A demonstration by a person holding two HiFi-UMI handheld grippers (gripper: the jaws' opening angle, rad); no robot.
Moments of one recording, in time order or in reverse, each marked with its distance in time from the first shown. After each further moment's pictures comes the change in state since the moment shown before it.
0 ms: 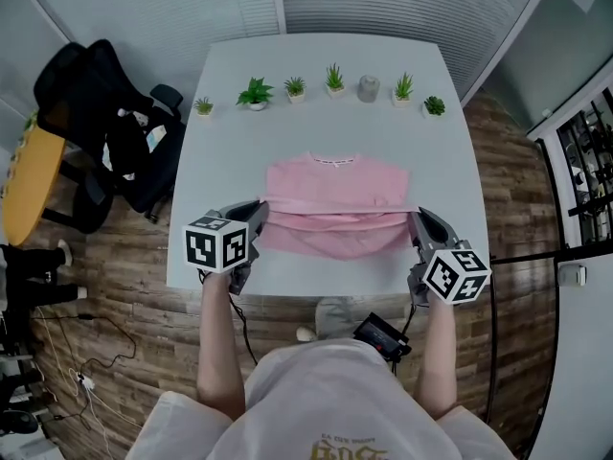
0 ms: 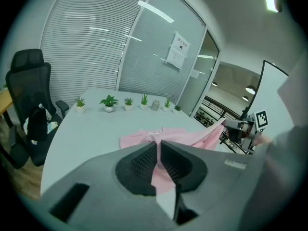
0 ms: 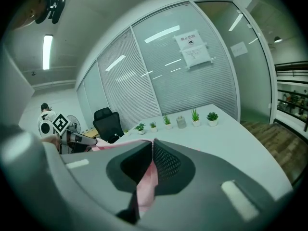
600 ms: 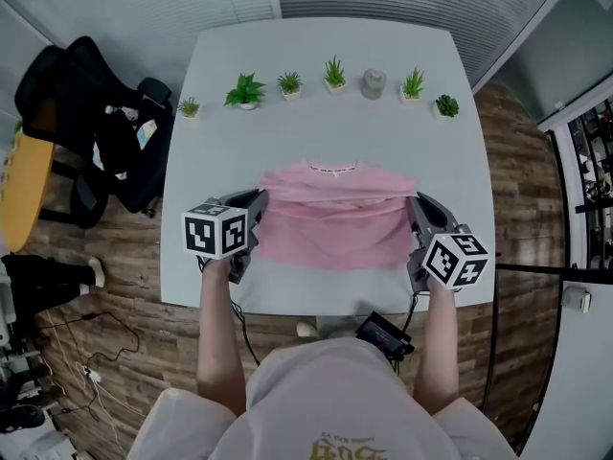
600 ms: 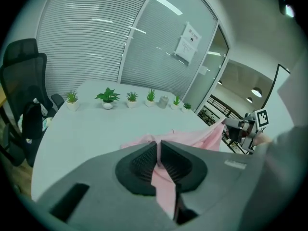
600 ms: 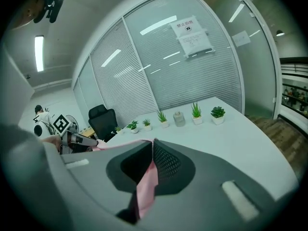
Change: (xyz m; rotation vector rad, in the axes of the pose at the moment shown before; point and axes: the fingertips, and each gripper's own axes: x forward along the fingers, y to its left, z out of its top) left arm 0.084 0.049 0.033 -0.055 0.072 0.011; right arm 0.097 -0.050 0.014 0.032 0.076 0.008
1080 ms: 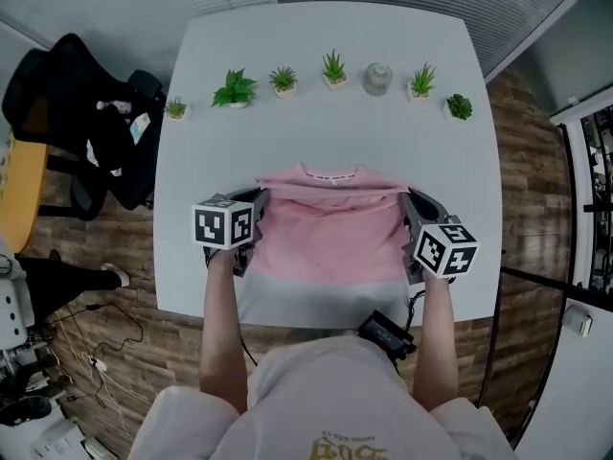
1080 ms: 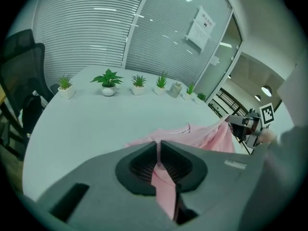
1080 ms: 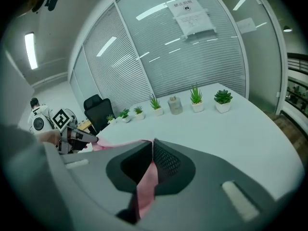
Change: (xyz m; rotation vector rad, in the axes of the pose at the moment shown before) left arm 0.079 0.040 -0.009 -0.049 0.124 0.068; right arm 0.077 -0.051 -0.028 0.005 0.142 -0.003
